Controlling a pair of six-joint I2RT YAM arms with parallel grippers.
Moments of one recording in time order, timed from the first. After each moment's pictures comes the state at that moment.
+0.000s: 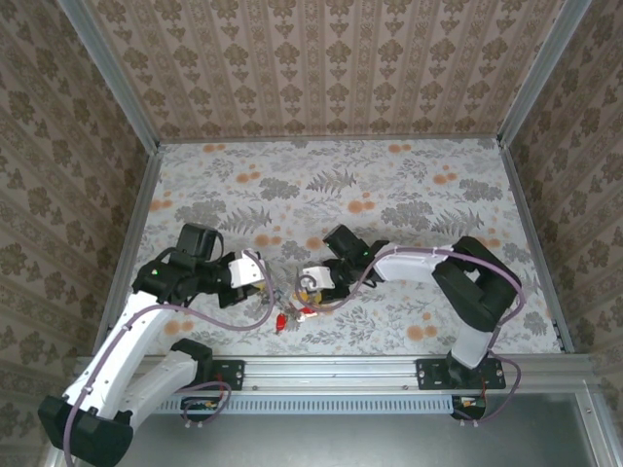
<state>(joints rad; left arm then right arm) -0.41 0.83 0.81 -0.97 0.58 0.90 0.77 1.77 0.95 -0.22 -0.47 -0.94</state>
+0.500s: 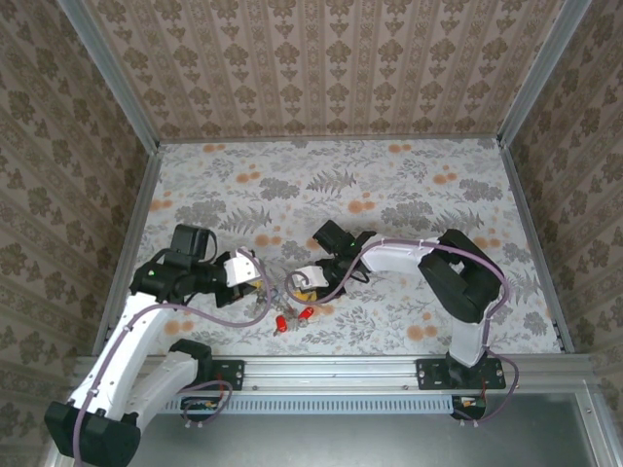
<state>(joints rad) -0.34 0.82 0.80 -0.97 0.63 0.93 0.78 1.86 1.09 -0.42 -0.51 -1.01</state>
